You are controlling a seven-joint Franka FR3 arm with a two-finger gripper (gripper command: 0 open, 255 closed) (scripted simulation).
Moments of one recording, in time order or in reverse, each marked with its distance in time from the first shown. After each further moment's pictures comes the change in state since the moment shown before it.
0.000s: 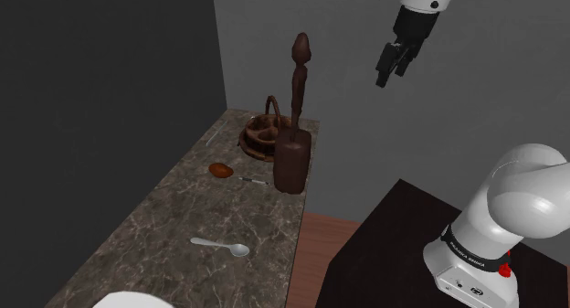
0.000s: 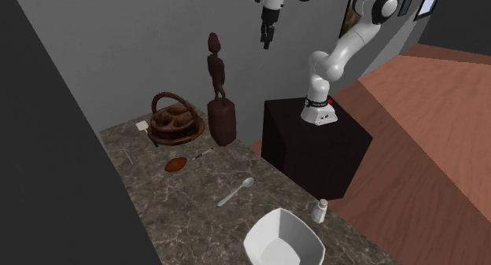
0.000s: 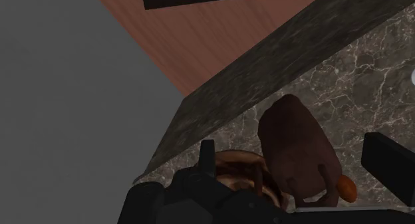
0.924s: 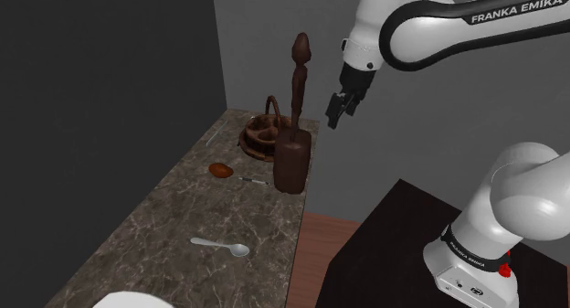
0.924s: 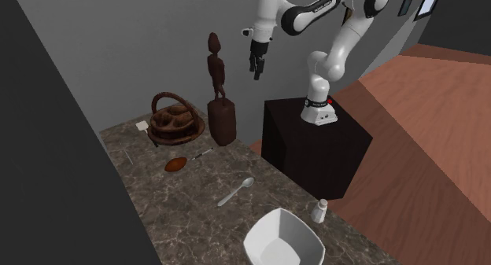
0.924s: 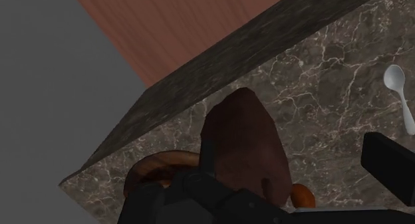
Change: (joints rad) arm 0.083 0.212 0.097 -0.149 0.089 0.374 0.071
